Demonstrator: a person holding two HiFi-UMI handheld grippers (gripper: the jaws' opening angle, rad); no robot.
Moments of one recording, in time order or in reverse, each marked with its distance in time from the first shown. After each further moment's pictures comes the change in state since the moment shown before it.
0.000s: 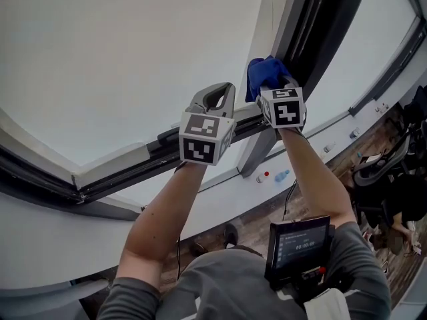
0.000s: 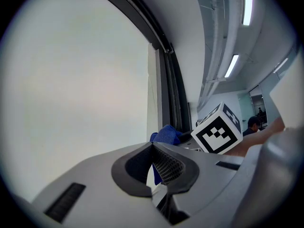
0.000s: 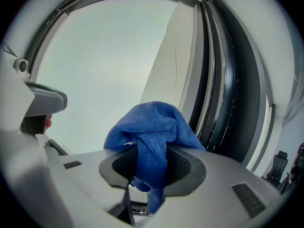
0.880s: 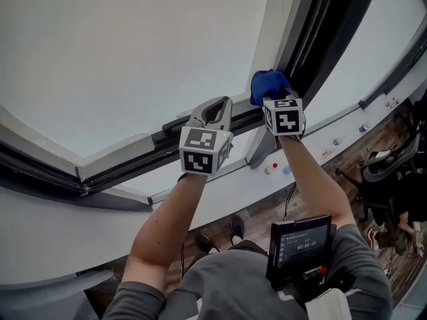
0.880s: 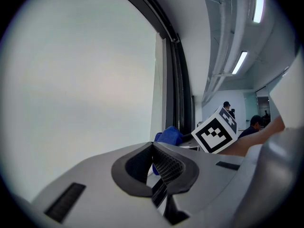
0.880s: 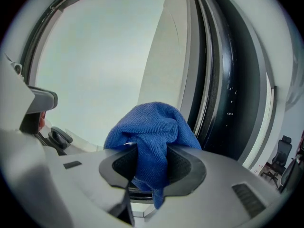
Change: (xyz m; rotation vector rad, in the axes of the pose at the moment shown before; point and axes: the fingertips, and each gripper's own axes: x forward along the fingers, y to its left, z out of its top) left arm -0.023 0.006 -0.074 -0.073 0.094 0.042; right arm 0.018 0.028 -0.085 0.081 0.097 0.041
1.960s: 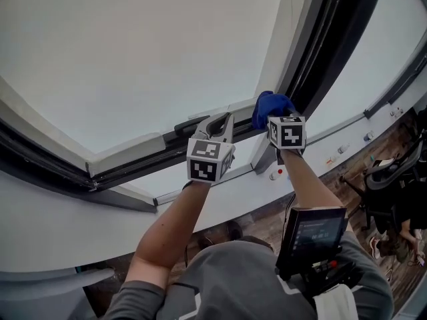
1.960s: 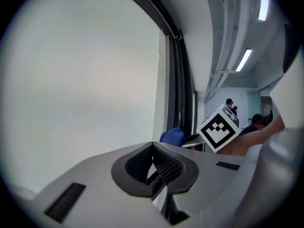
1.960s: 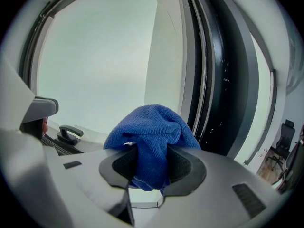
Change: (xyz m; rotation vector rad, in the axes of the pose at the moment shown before) left arm -0.027 0.009 -0.035 -0.024 0.065 0.030; right arm -0.012 0.026 -0.043 0.110 0.085 0.043
